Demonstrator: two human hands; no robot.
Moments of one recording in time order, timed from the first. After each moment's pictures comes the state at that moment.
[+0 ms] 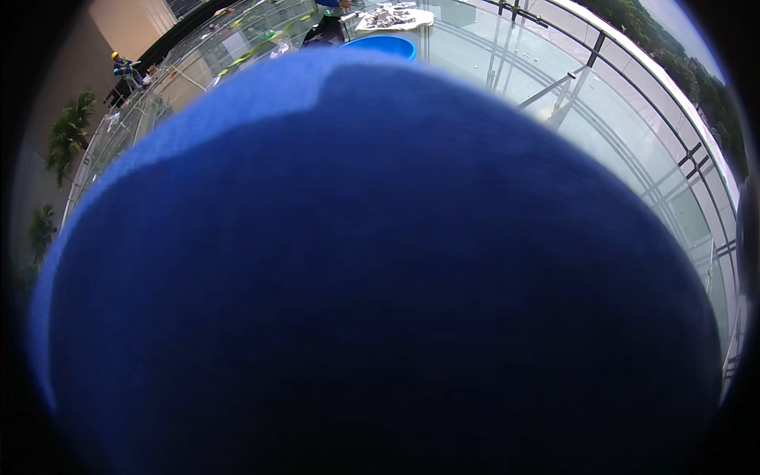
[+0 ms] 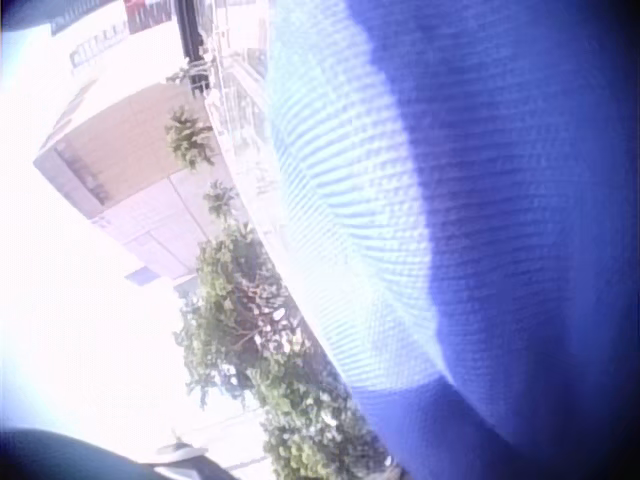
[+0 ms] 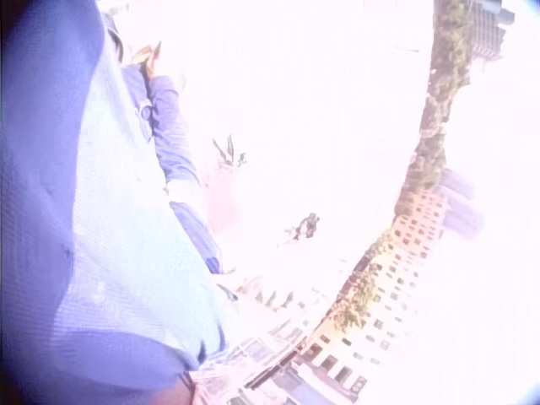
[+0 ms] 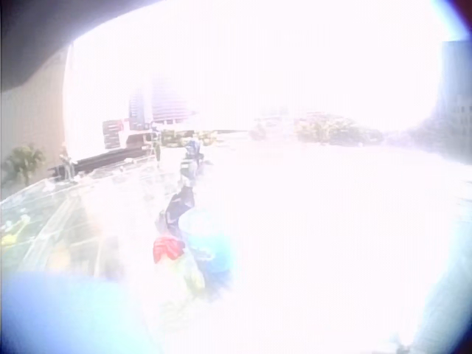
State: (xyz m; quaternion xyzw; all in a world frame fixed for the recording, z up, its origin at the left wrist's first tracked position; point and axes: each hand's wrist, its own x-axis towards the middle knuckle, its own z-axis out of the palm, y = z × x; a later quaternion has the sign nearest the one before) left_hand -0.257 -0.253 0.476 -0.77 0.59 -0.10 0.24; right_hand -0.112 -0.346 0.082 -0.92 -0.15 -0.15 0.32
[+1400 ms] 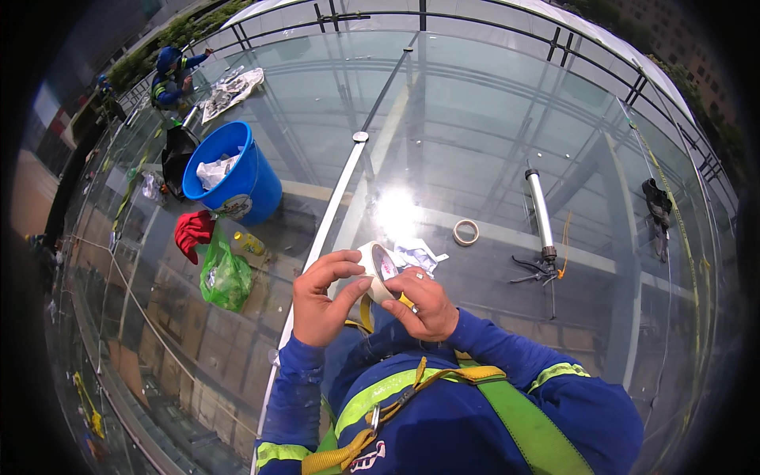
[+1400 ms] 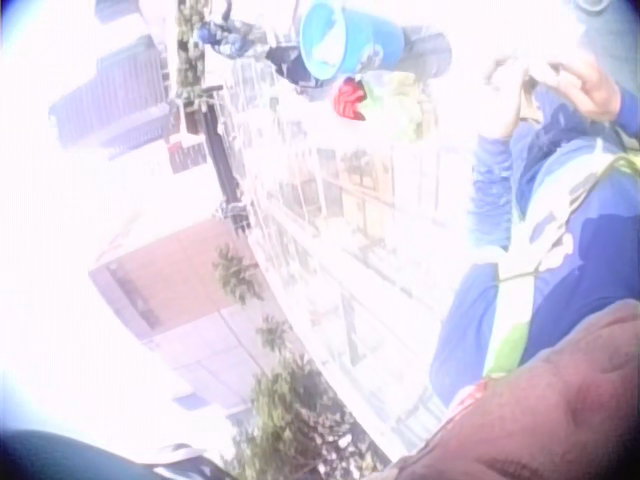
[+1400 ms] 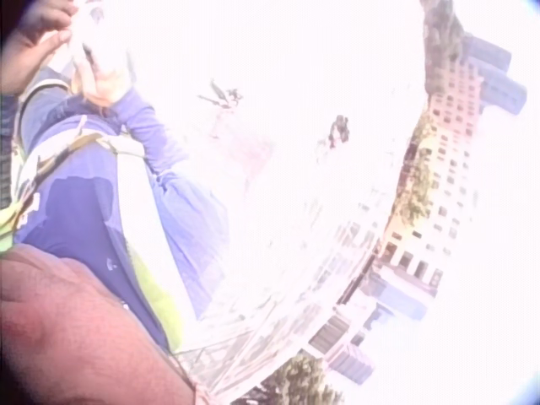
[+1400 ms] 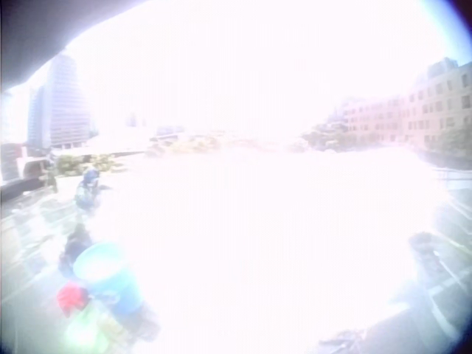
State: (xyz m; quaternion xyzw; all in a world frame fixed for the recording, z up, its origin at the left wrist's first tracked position) left_hand -0.045 -0.206 0.330 -0.71 0.34 0.09 -0.61; right_hand -0.157 -0.384 0.278 -0.83 -0.13 -0.30 0.46
